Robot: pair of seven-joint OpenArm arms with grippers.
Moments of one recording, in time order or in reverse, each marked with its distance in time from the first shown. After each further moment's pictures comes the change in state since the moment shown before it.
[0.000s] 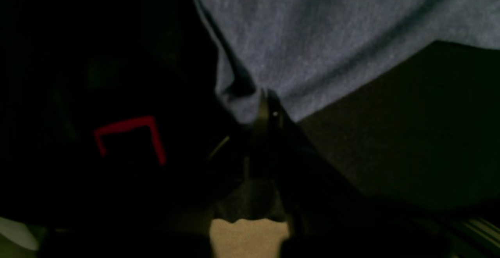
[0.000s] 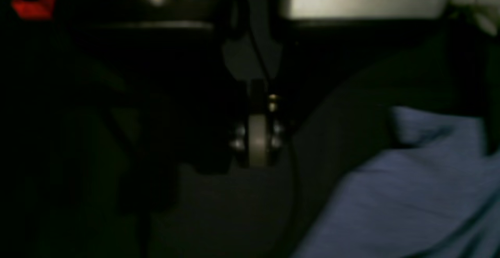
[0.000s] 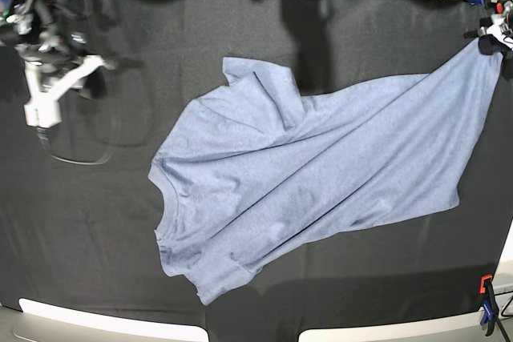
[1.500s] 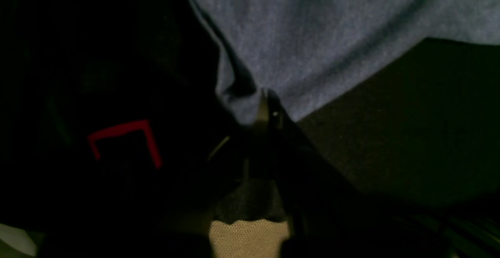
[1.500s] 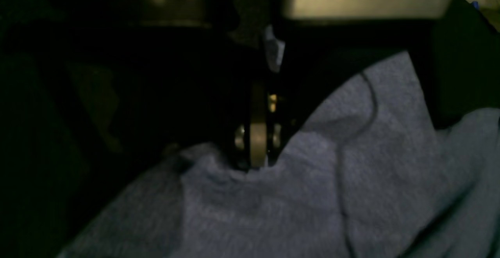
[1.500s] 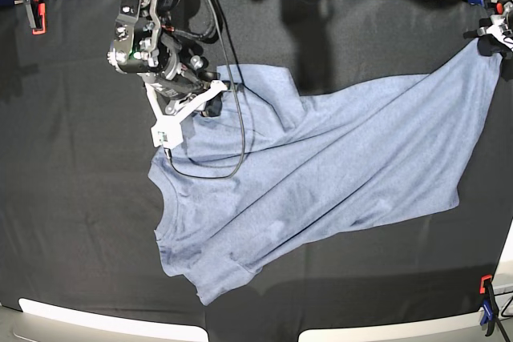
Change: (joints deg) left arm 0.0 0.0 0.0 0.0 -0.6 -1.6 0.0; right arm 11.1 -21.6 -17.7 -15.8 -23.7 -5.9 8.3
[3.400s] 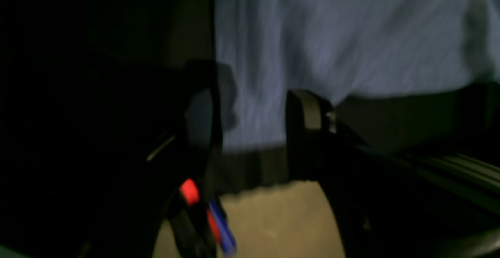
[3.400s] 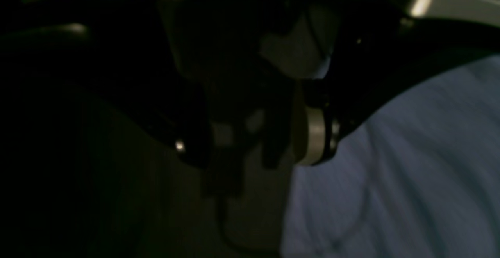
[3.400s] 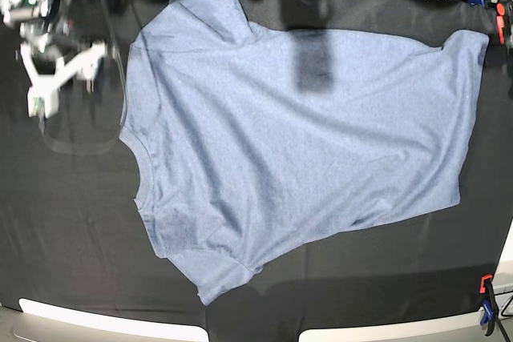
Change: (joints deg) left arm -4.4 -10.6 0.0 0.1 -16.9 -8.0 14.0; right arm -14.6 18.1 18.4 22.9 6.1 0.2 -1.9
